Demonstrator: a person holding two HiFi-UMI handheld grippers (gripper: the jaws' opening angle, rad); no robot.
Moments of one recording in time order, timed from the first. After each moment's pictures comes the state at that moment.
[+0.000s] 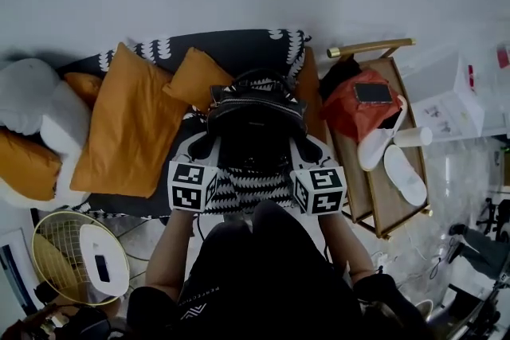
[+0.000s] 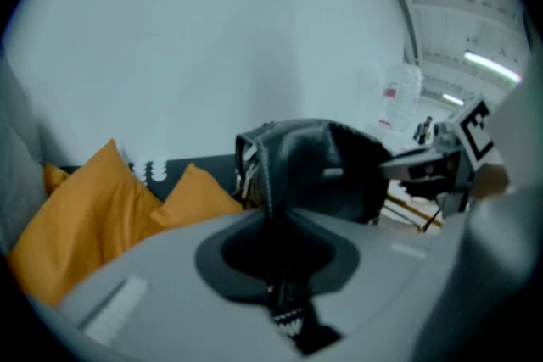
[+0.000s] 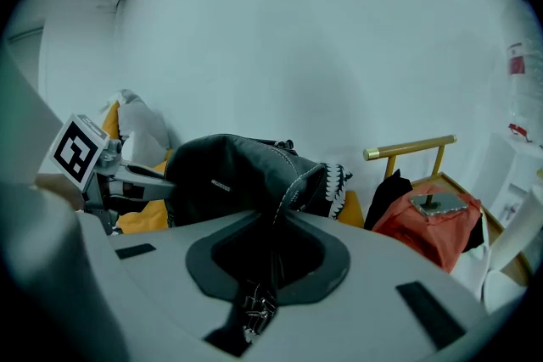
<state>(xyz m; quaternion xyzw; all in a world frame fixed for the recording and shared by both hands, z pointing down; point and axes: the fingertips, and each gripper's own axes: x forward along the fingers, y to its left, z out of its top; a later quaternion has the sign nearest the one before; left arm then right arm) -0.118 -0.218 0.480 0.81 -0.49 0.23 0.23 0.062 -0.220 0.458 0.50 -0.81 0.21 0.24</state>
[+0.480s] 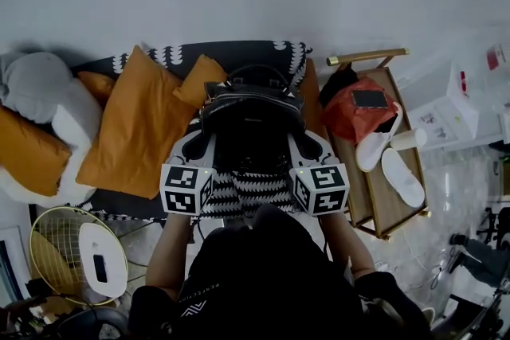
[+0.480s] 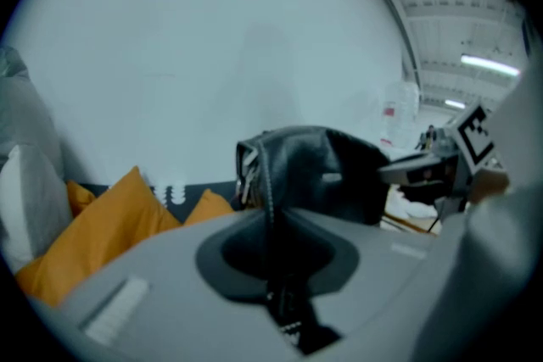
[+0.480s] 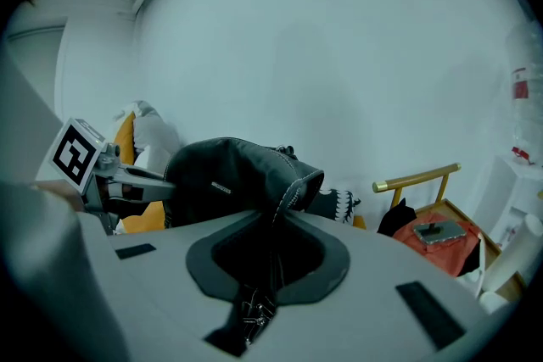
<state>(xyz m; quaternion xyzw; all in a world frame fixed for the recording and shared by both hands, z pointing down) -0.146 -0.198 0.416 0.81 -0.53 0.18 0.18 0.035 -0.209 0.397 0.49 -0.83 0.16 0.20</state>
